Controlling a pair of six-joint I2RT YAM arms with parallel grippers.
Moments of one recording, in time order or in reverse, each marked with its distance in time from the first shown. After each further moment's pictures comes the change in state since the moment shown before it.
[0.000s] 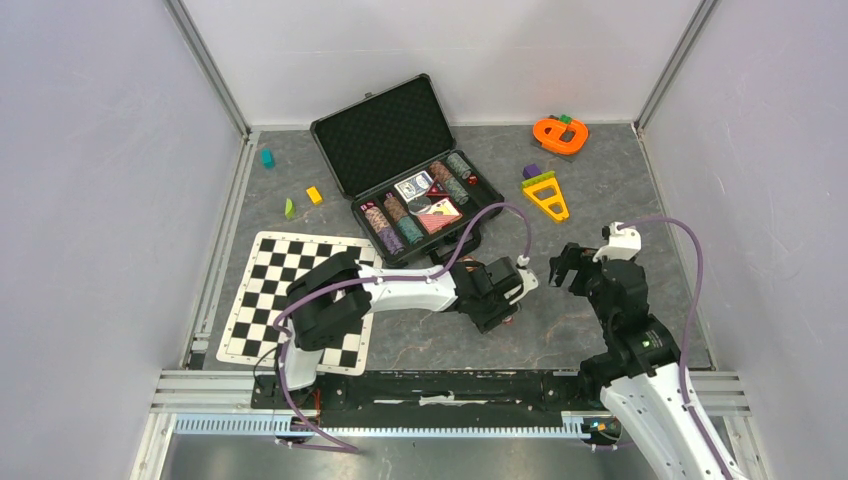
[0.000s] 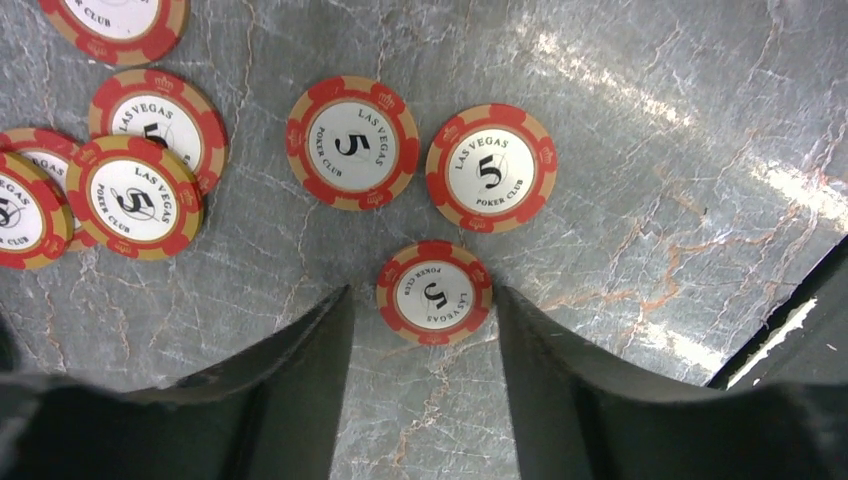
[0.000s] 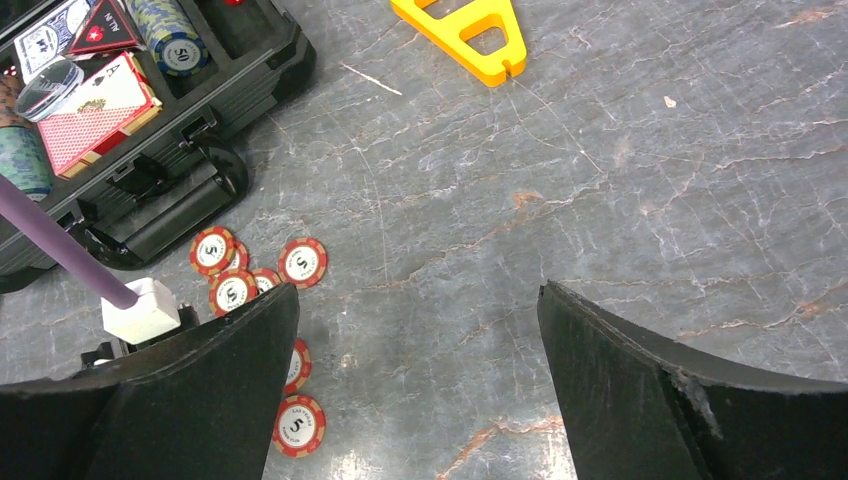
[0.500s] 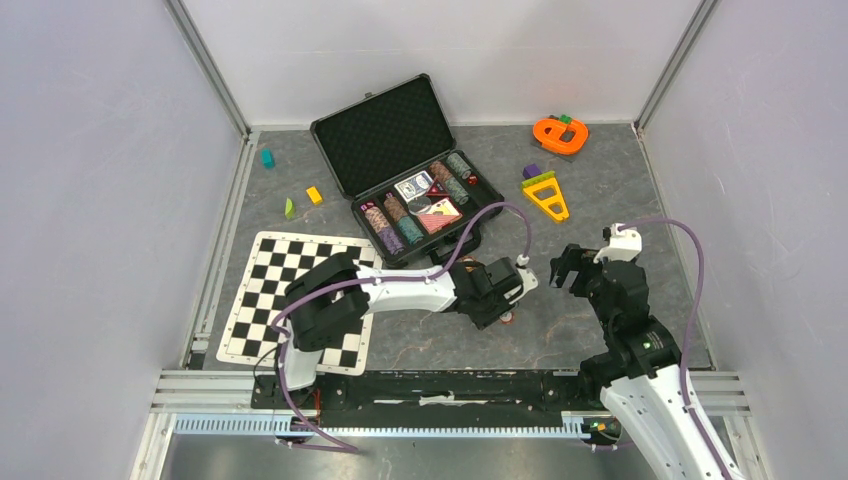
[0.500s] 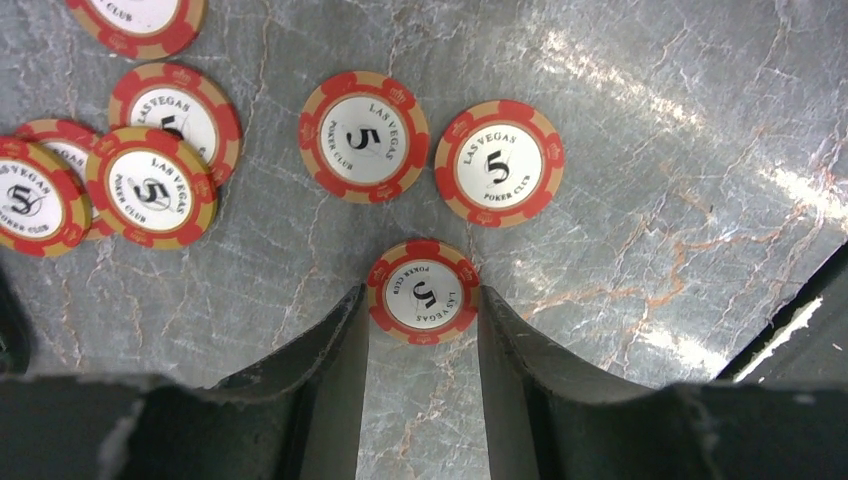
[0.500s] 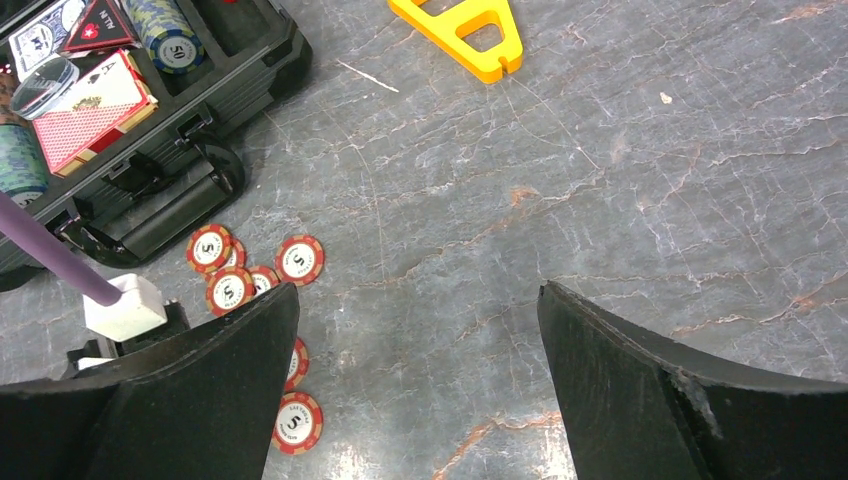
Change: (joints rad) left arm -0.002 0.000 0.008 -0.003 -0.018 -0.001; right arm 0.000 -0.013 0.000 -0.016 0.010 0.000
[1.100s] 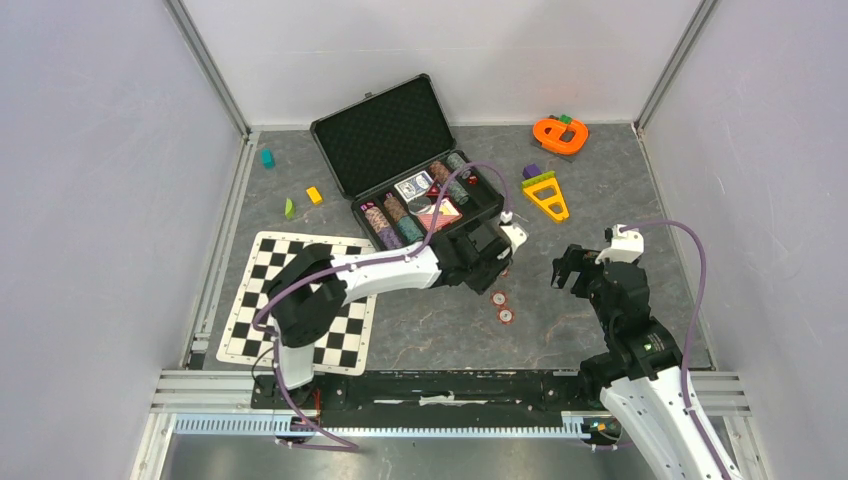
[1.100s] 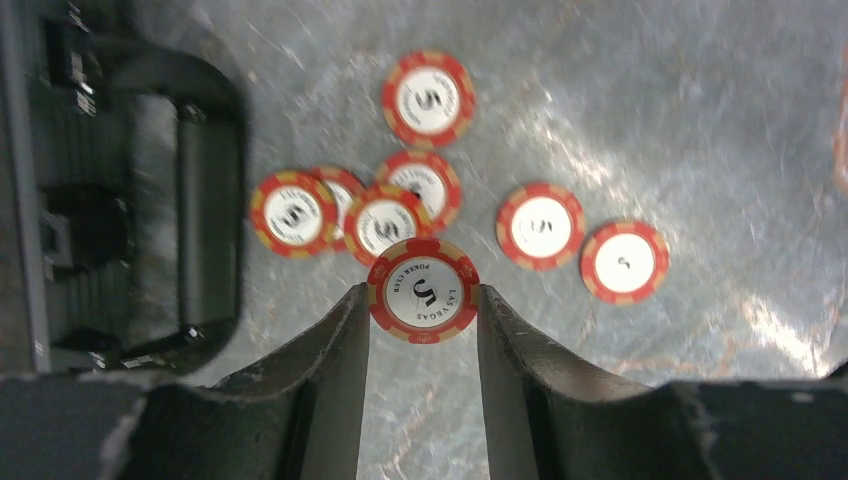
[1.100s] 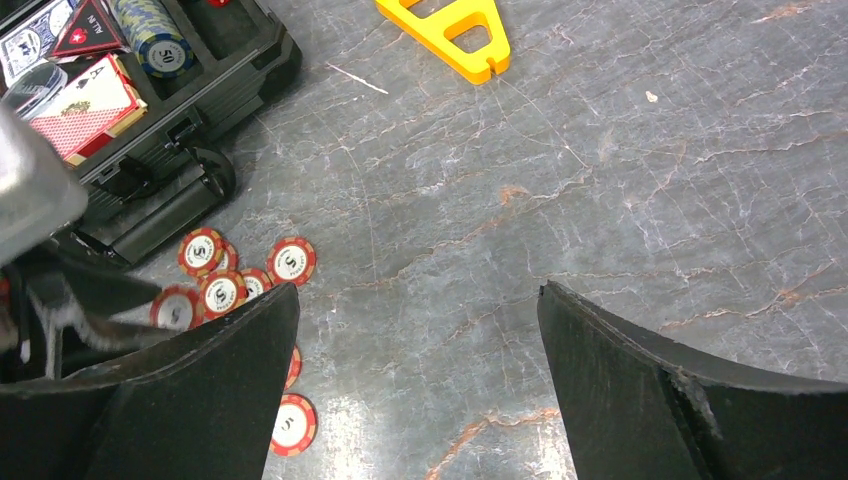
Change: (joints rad) left arm 0.107 -0.096 0.017 0.023 -0.084 -0.052; right arm 0.000 -0.016 0.001 -0.014 0.020 0.000
